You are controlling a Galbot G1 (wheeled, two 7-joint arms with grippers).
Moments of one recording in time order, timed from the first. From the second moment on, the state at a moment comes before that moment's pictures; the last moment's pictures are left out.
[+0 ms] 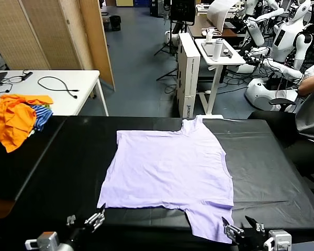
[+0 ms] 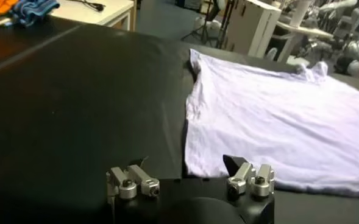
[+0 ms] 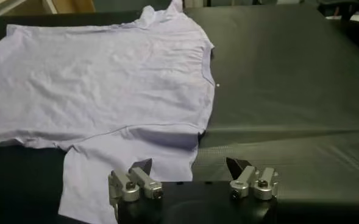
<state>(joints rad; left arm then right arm) 1.87 -1.29 -0.64 -2.27 -0.50 0.41 -0.11 -1.92 1.19 0.72 2.42 0.56 -0.68 0.17</state>
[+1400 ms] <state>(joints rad) 1.89 -1.32 -0.61 -2.26 -0.43 0.39 -0.10 -1.97 1.21 0.67 2.44 0.51 -0.70 0.18</state>
